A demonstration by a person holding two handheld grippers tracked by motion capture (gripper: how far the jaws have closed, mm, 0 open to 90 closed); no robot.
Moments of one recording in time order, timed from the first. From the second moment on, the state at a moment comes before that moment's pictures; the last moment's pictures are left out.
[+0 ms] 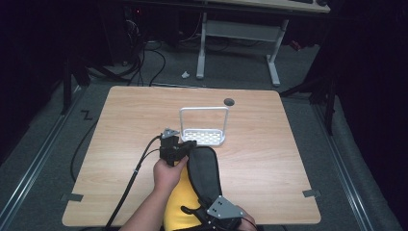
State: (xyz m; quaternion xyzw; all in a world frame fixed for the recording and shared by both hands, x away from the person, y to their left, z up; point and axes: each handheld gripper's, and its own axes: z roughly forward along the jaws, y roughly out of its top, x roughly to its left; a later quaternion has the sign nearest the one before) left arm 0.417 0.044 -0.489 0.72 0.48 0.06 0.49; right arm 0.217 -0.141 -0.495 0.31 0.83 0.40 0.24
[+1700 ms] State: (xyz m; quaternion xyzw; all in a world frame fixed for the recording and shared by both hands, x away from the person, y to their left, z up) left arm 0.323 0.119 -0.522 0.79 0.41 0.08 0.45; right arm 0.236 -0.180 -0.506 0.38 0.80 0.38 0.25
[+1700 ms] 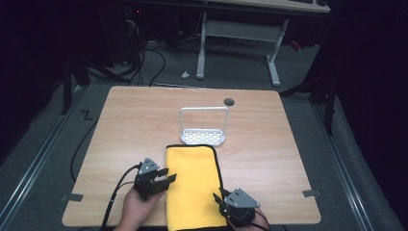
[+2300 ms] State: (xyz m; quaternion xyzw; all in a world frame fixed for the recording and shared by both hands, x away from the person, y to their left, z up) left arm 0.316 0.109 -0.530 0.82 0.38 0.08 0.42; right arm 0.330 -0.160 -0.525 0.40 0.83 0.31 0.23
